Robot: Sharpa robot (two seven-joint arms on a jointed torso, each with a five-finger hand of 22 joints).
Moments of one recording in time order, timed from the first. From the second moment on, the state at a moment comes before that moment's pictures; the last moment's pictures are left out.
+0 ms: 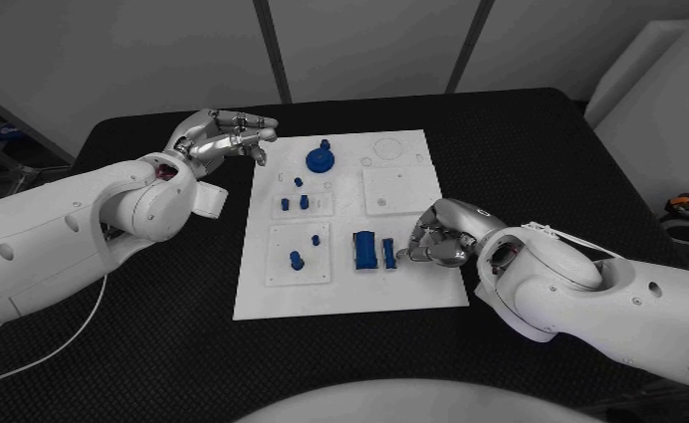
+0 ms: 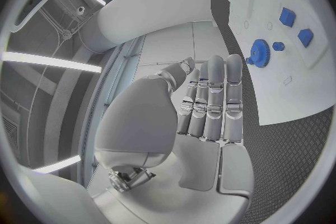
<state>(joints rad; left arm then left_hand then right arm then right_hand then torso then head) 1.10 -0.91 0.11 1.45 -0.23 -0.20 0.28 1.35 -0.15 0.46 -0.05 0.15 1.09 0.16 0.09 0.07 1.12 0.10 0.30 0.07 1.12 0.02 0.93 0.34 0.18 1.04 0.12 0.61 0.94 0.92 -1.01 0.05 1.92 -1.51 -0.42 -0.57 1.31 -0.05 -0.08 0.19 0.21 1.15 0.02 0.37 0.40 1.46 -0.05 1.29 1.31 1.46 -0.10 1.51 1.31 0.04 1.47 0.01 1.50 1.31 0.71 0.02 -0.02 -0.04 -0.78</state>
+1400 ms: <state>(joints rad) 1.08 -0.68 0.10 1.15 0.05 -0.33 0.46 1.33 -0.13 0.23 0.05 0.12 0.99 0.13 0.07 0.06 1.01 0.19 0.07 0.06 0.89 0.17 0.15 0.06 0.18 0.58 0.29 0.06 0.45 1.04 -0.64 0.09 1.14 -0.36 -0.45 0.35 1.48 -0.05 0.18 0.14 0.15 1.00 0.16 0.07 0.13 1.11 0.14 0.07 0.11 1.09 0.11 0.07 0.22 0.17 0.97 0.22 0.19 0.30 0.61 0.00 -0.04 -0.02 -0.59</state>
